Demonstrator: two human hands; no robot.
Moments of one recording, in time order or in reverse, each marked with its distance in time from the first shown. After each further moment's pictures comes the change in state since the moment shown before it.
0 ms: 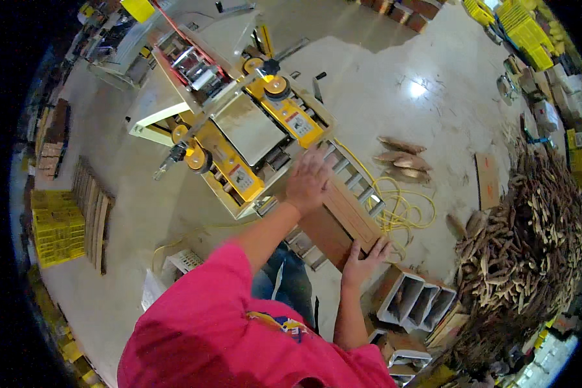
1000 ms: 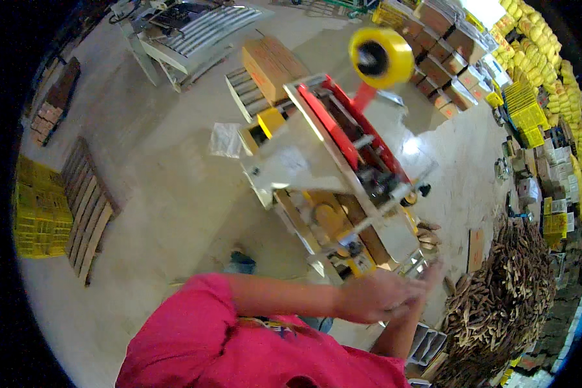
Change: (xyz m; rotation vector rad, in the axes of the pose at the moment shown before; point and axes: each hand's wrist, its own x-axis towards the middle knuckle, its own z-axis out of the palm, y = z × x) left_hand -0.070 -0.297 -0.333 -1.098 -0.004 0.541; right_hand -0.047 -0.340 0.156 0.318 0.330 0.120
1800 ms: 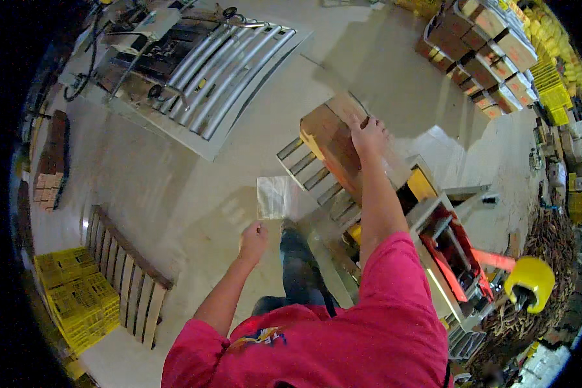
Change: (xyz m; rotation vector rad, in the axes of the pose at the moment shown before) left_hand -0.308 -0.396 -0.658 0.331 0.568 -1.416; right_hand -0.248 -0.303 0.884 -0.617 -0.557 -0.536
